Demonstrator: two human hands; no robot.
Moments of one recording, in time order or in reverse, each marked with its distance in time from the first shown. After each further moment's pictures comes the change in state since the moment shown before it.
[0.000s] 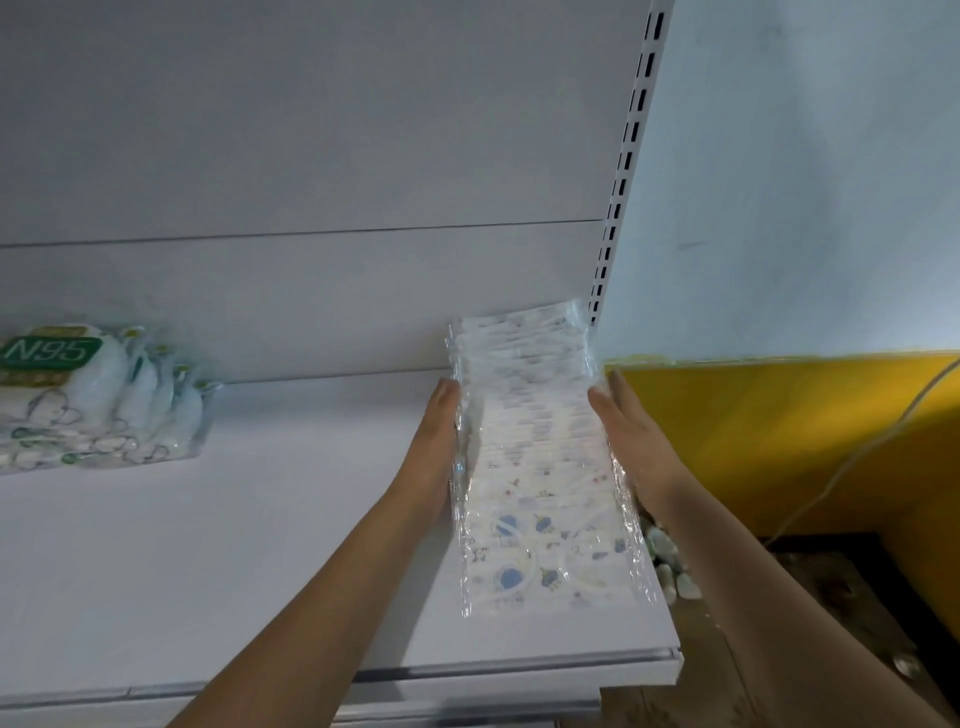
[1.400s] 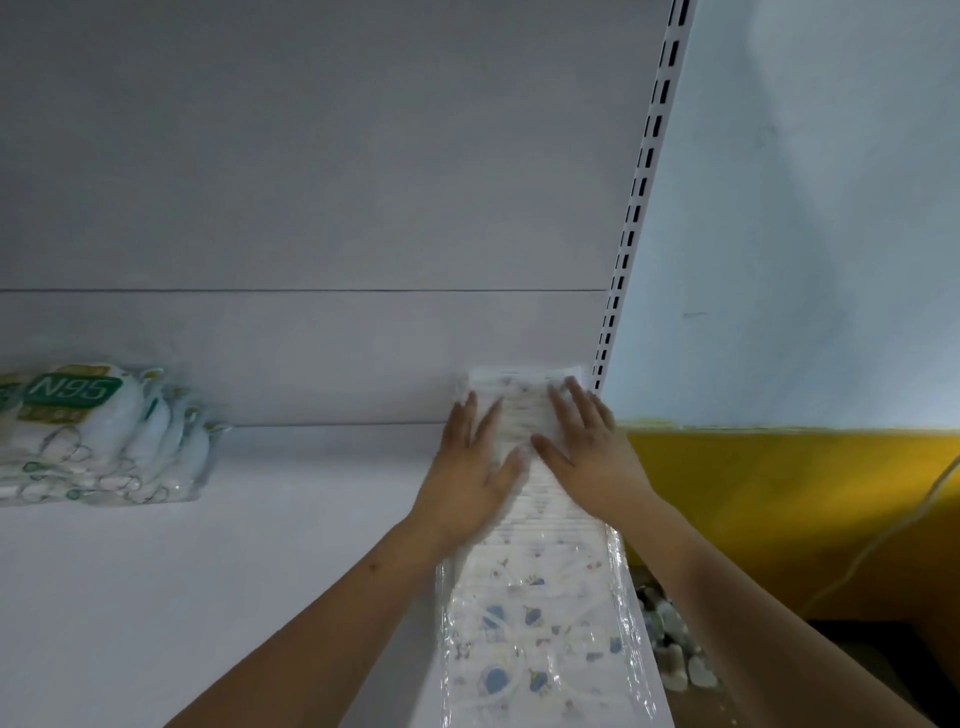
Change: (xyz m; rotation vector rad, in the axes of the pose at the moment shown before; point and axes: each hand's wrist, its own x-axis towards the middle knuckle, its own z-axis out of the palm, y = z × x) left_hand 0.026 0.009 0.015 1.069 0.111 0.547; right_hand 0.063 -0.014 0.015 -1.009 0.031 -0.493
